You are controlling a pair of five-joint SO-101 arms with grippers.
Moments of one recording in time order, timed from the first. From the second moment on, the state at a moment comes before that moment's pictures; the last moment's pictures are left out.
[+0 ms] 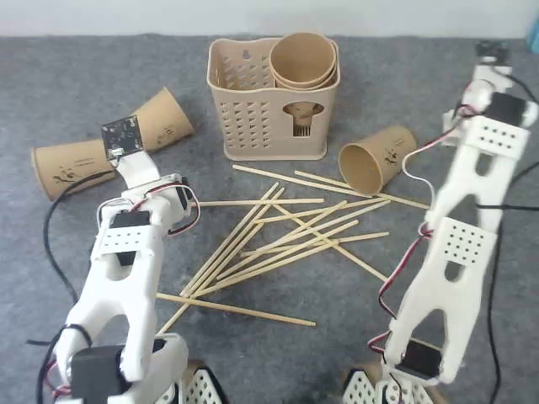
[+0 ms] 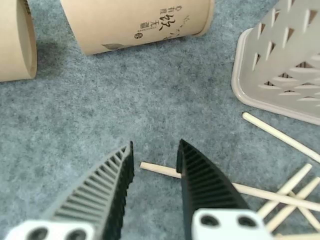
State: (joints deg) left arm -12.0 -20.4 58.2 27.3 17.6; right arm 17.6 68.2 -93.1 100.7 12.7
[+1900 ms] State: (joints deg) left arm -12.0 -20.4 58.2 27.3 11.5; right arm -3.3 -5.9 29.5 43.5 36.0
